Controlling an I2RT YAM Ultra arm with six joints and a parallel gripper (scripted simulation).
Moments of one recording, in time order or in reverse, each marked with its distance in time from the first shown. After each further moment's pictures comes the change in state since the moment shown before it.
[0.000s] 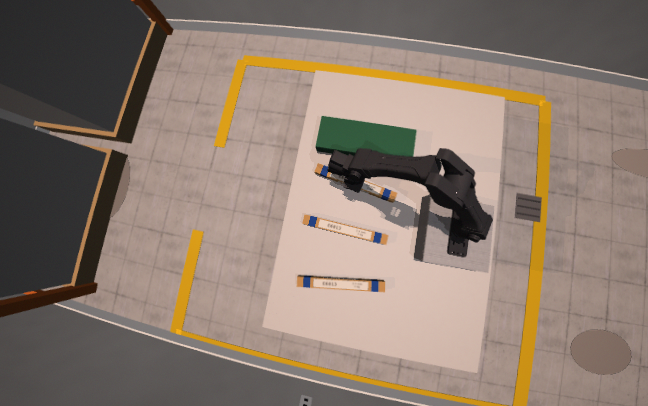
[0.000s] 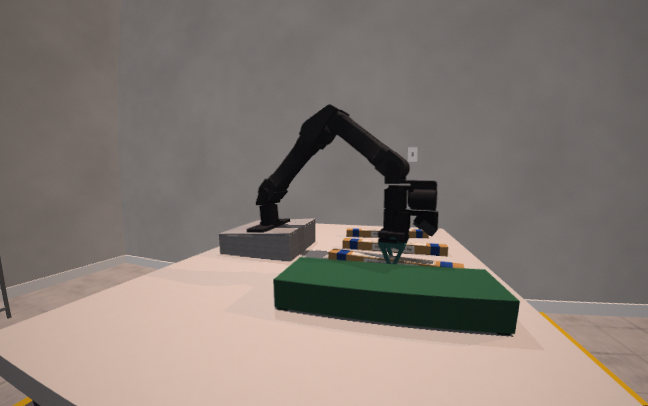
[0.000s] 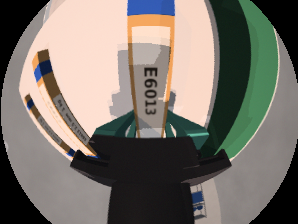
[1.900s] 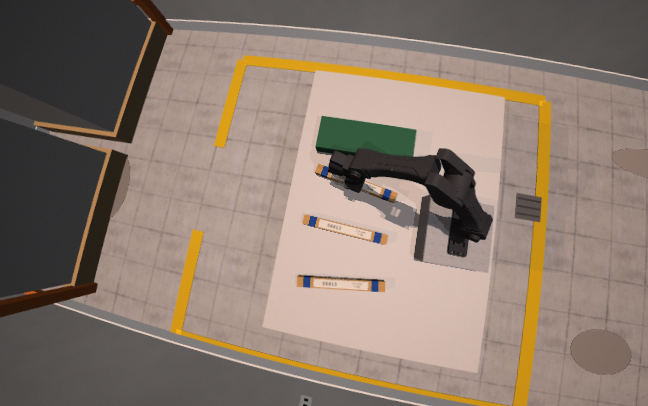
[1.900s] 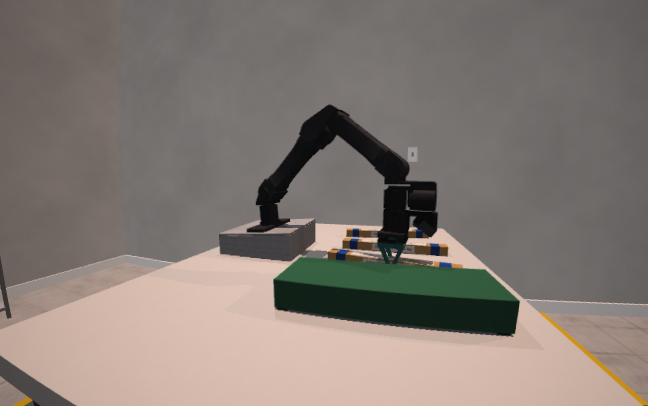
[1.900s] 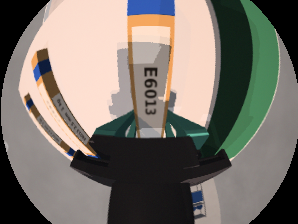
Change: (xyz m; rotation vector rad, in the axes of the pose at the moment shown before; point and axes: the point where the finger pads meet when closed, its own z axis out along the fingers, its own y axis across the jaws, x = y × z) arm 0.002 0.000 0.001 -0.001 0.008 0.000
